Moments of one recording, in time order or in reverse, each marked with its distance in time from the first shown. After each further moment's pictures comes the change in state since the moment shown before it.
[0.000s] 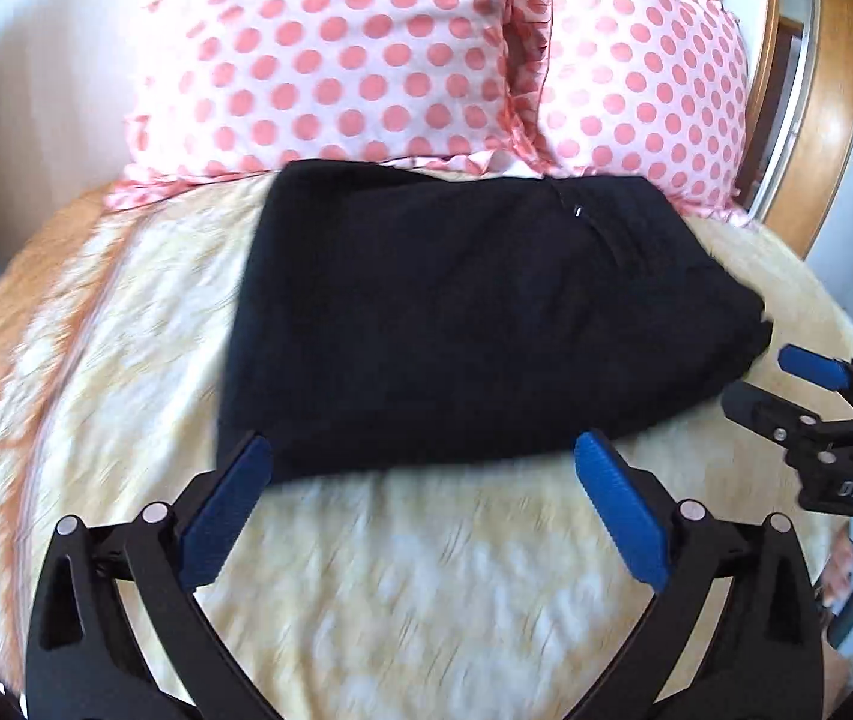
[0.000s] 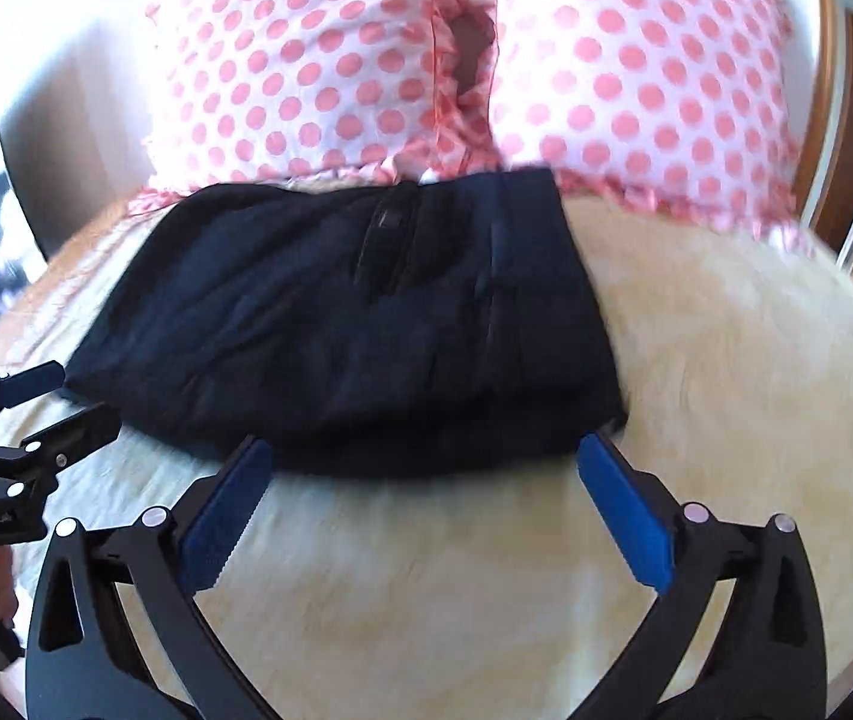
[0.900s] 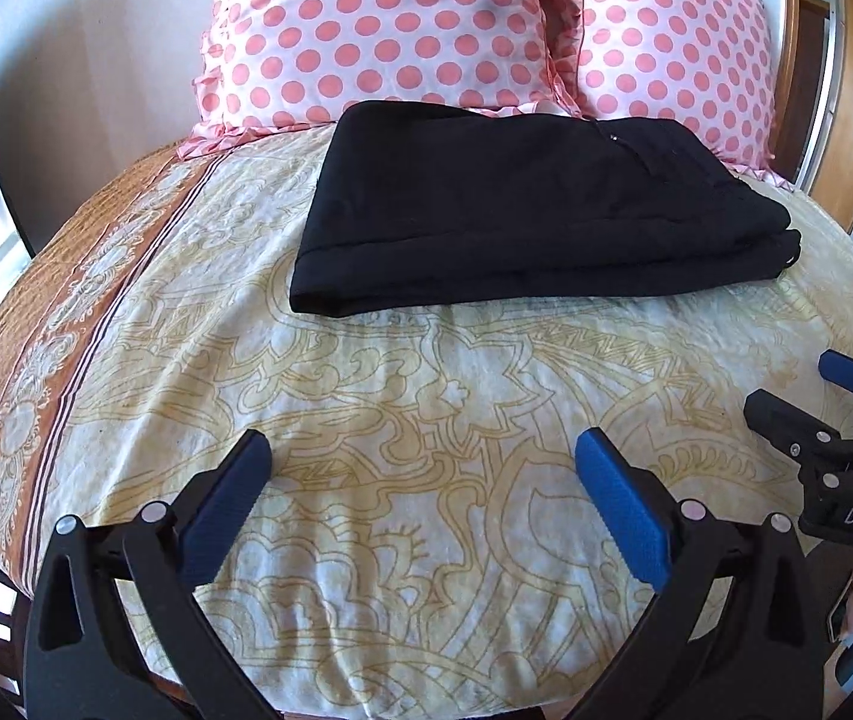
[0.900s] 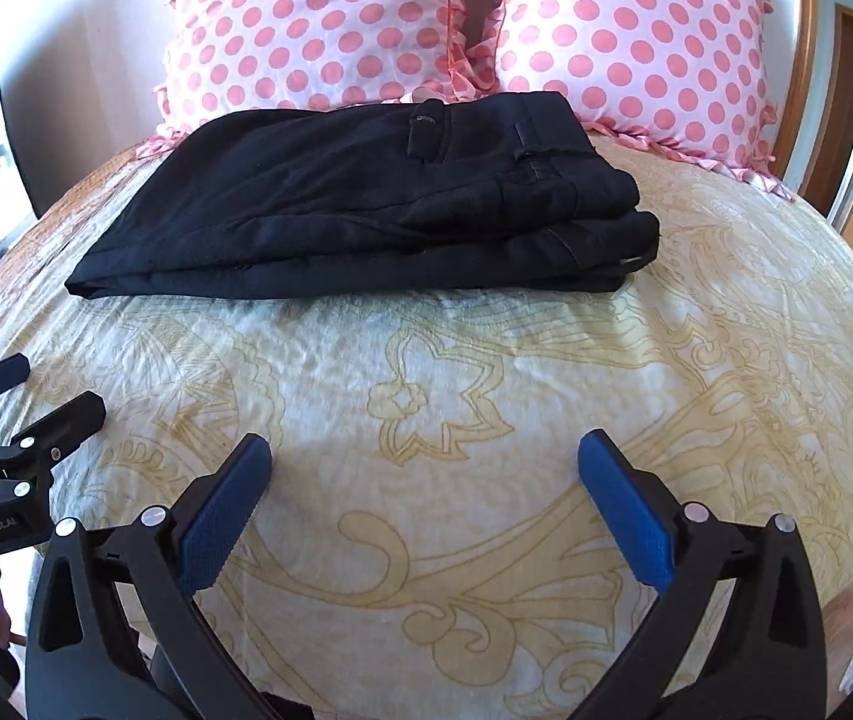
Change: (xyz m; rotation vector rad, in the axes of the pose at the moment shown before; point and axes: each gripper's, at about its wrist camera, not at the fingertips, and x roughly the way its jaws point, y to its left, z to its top) left arm -0.015 0.004 -0.058 -0.018 0.026 0.116; right arm -0.005 0.035 -0.050 -0.037 0.015 -0.089
